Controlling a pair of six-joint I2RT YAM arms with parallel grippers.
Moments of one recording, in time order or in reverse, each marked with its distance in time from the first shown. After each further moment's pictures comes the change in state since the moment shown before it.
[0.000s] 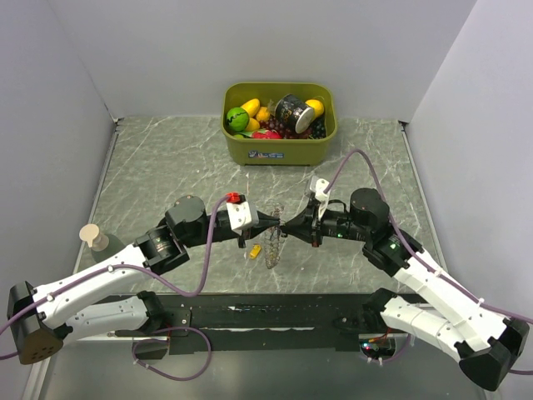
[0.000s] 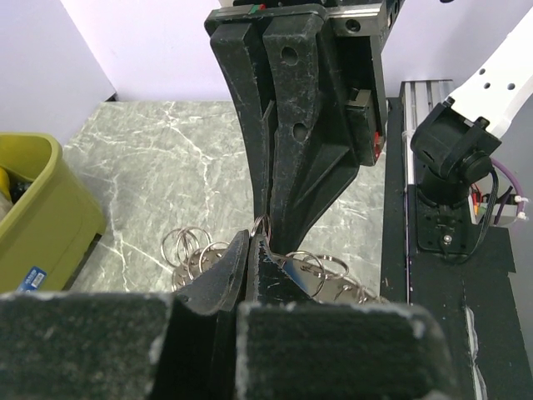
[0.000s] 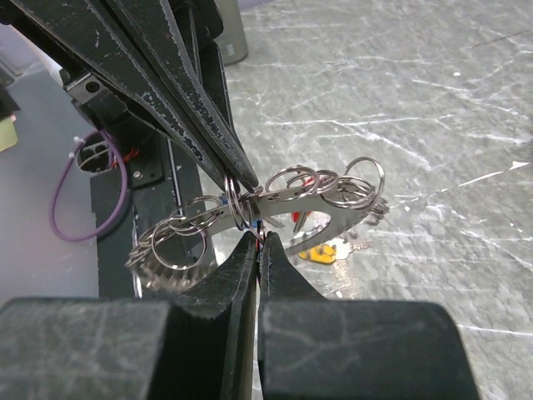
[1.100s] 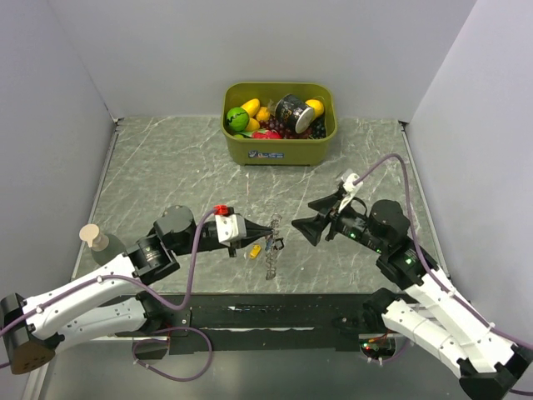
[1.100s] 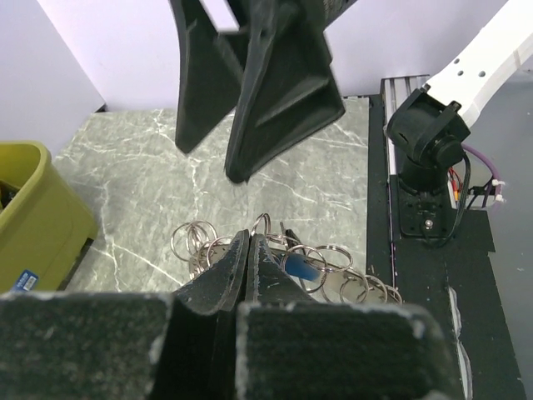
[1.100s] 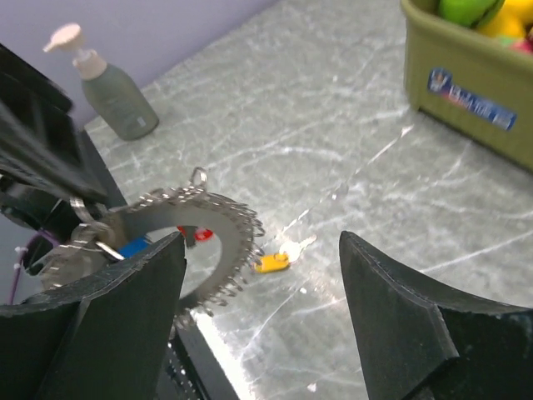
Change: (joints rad) left arm 0.000 -0.106 -0.083 -0.006 0.045 0.015; right arm -0.065 -0.167 -0.056 0.002 0.295 0.193
